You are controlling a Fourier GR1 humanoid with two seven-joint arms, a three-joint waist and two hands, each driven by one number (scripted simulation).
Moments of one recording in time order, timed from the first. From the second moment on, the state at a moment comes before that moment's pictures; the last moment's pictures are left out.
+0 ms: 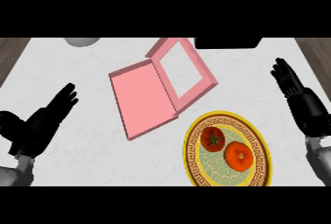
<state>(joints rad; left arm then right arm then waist) -0.11 0.58 -0.23 -1.52 0.43 0.08 0.11 -0.25 -0.57 0.21 -1.42 -0.31 -0.10 -0.18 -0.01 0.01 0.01</state>
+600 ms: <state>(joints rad) -0.01 0.54 -0.08 -1.55 0.50 0.16 0.10 0.11 -0.49 0.04 -1.72 -0.23 -0.43 -0.30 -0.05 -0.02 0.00</state>
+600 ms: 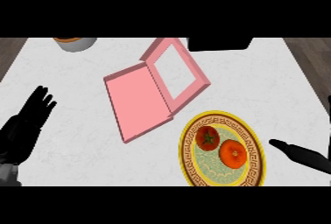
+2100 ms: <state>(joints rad) -0.05 0.49 -0.07 -1.58 0.48 0.13 0.14 0.20 -0.83 0.39 -2.30 0.39 0.00 0.95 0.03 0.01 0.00</state>
